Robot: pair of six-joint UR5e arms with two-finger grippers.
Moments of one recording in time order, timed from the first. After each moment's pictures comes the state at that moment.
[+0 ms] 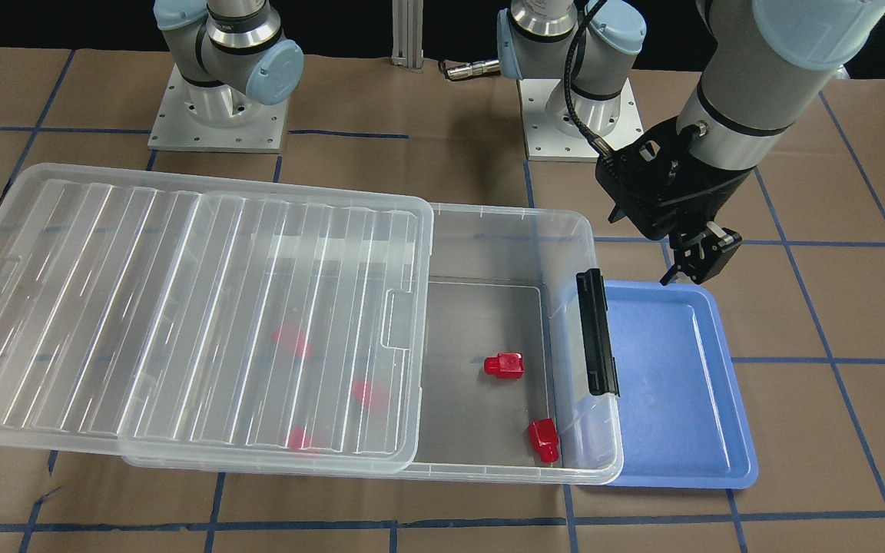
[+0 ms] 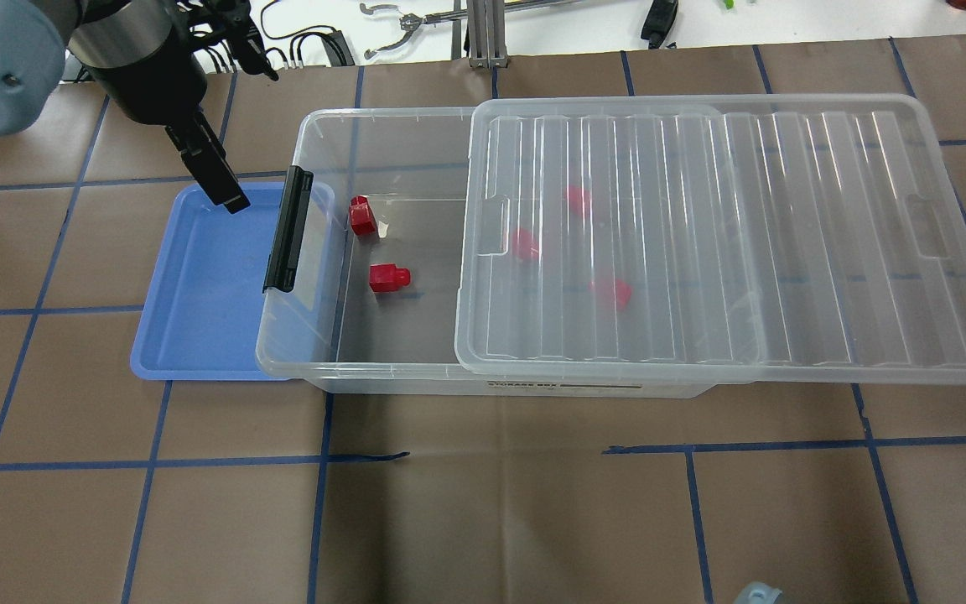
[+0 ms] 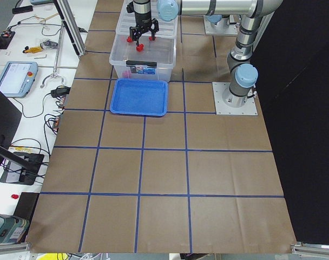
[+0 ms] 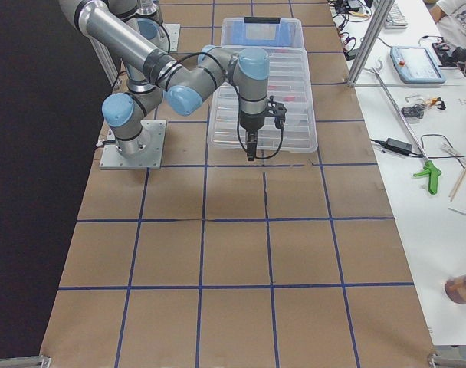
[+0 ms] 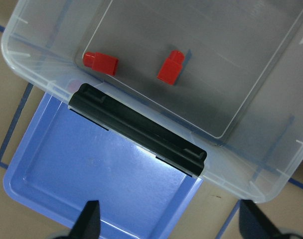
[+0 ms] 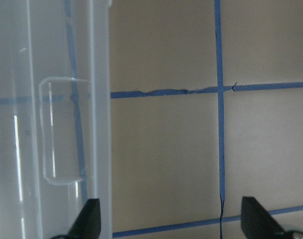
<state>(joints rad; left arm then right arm) -1.53 -1.70 -1.47 -1.56 1.58 1.18 0.98 -1.56 1.75 -1.86 -1.67 -0.53</state>
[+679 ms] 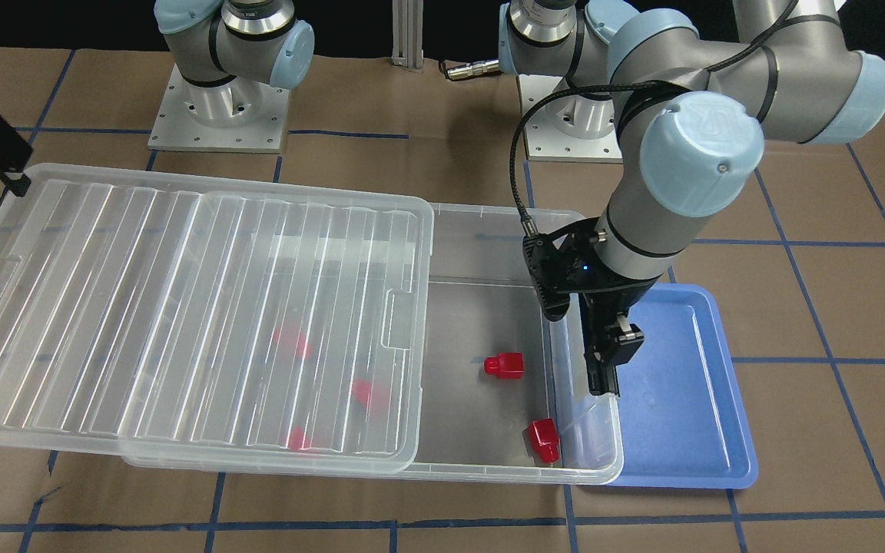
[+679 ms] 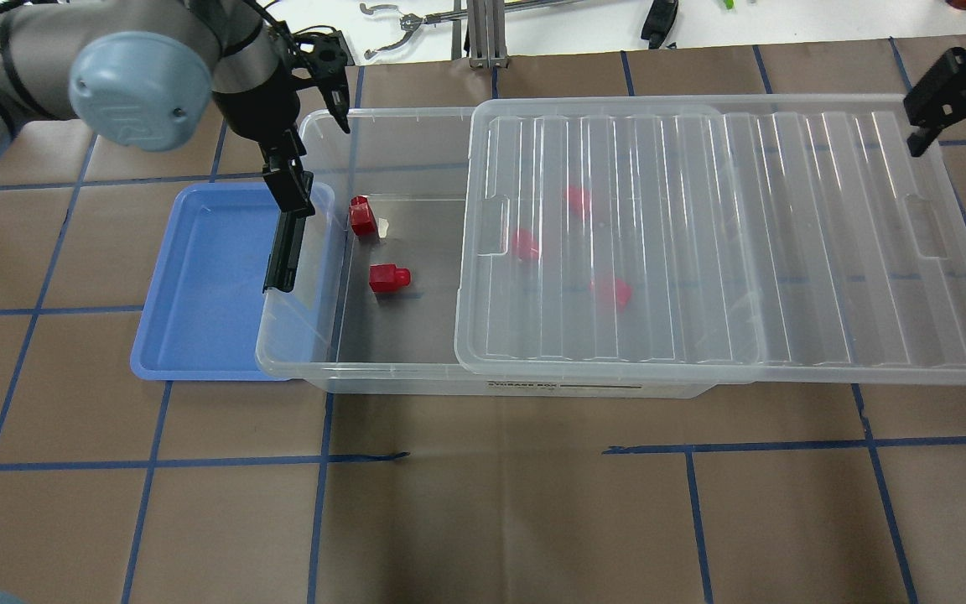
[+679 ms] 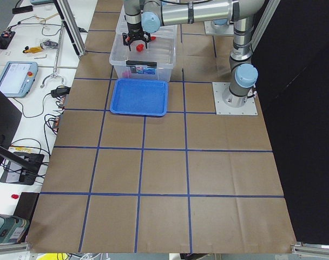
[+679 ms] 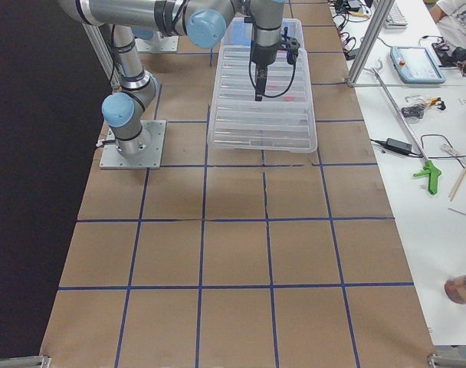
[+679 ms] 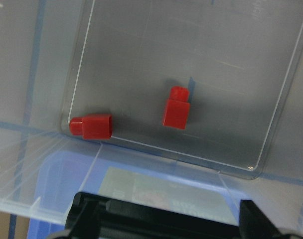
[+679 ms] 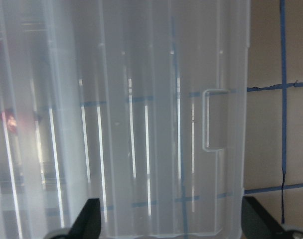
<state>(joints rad) -1.64 -1.88 -1.48 -1.39 1.58 1.30 1.30 -1.56 1.44 -1.47 -1.62 -0.19</state>
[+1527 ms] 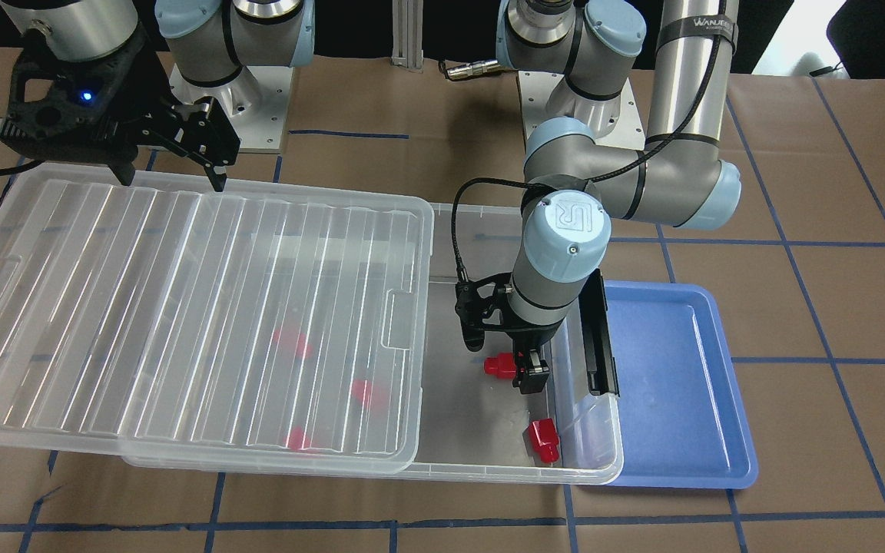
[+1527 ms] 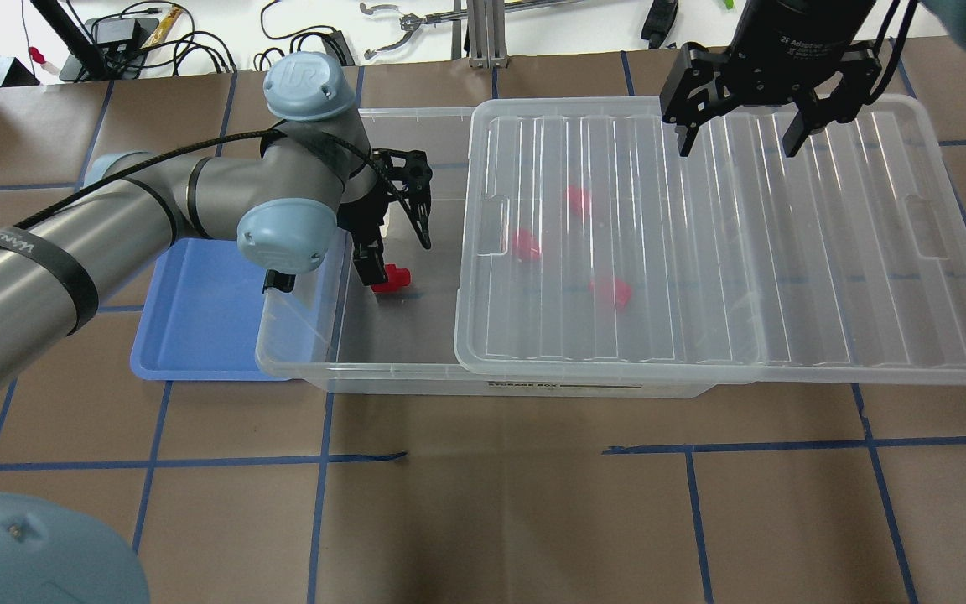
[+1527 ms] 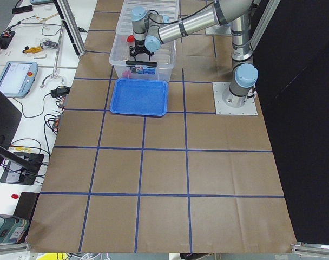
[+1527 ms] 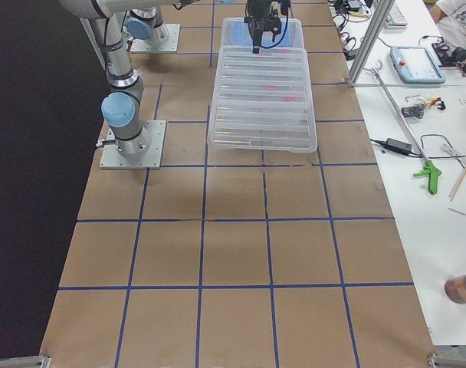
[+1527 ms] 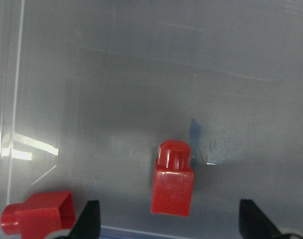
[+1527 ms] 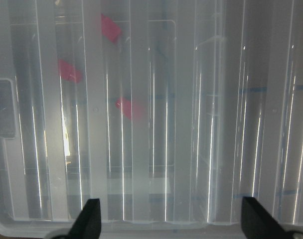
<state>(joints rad) -1.71 -1.98 -1.76 -0.94 1.58 1.33 1.61 -1.50 1.40 -1.45 -1.56 0.09</state>
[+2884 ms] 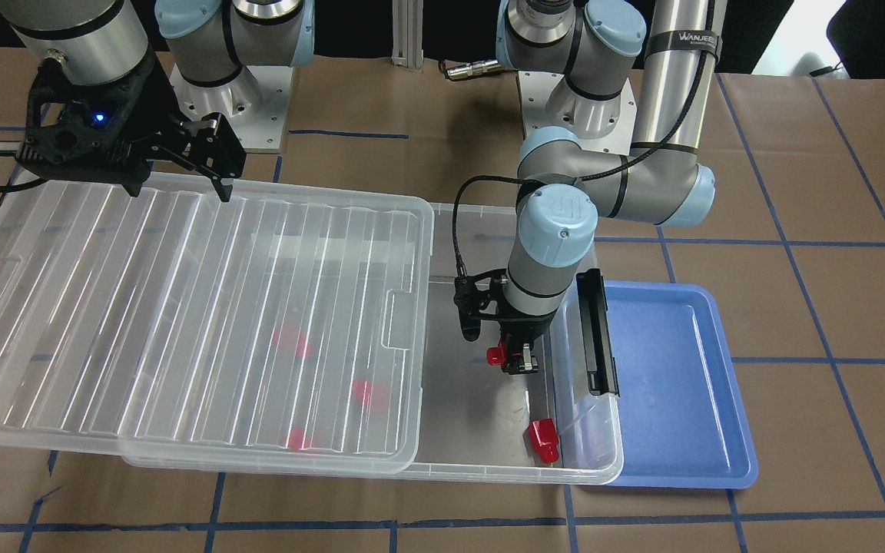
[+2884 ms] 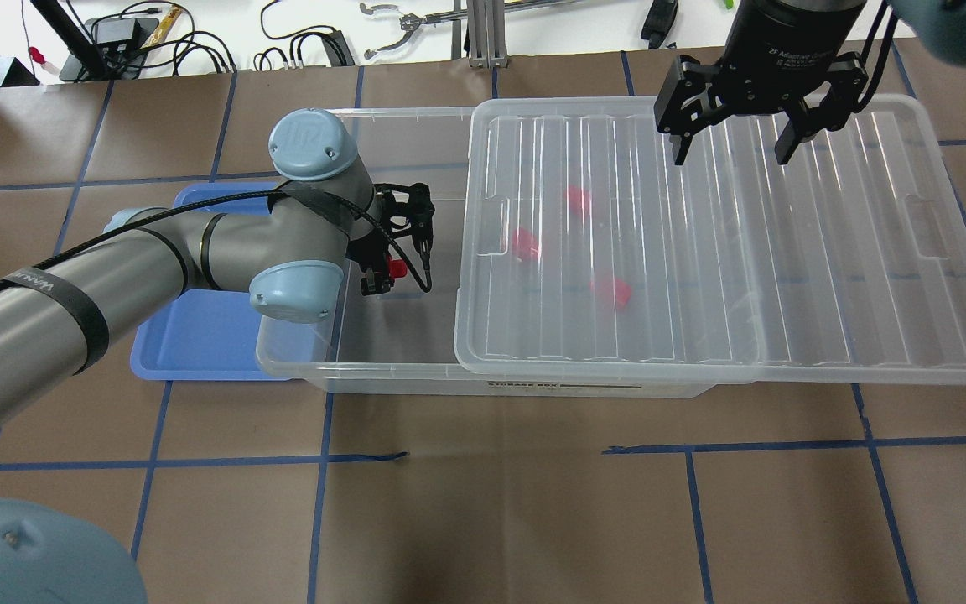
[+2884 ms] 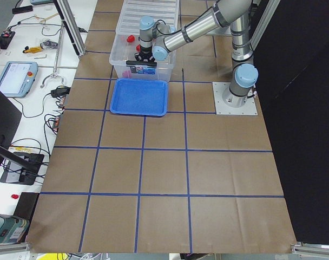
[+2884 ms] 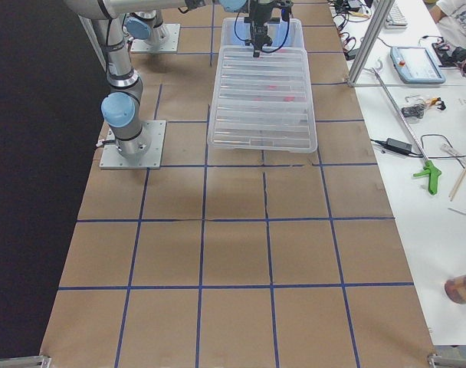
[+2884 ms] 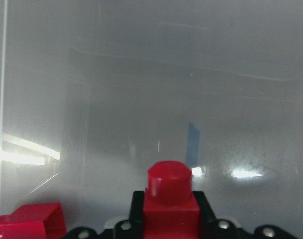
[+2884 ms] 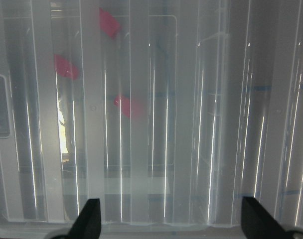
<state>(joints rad) -1.71 -1.95 -1.85 -0.82 1.57 1.34 1.61 -1.50 1.41 -1.45 -1.57 0.09</state>
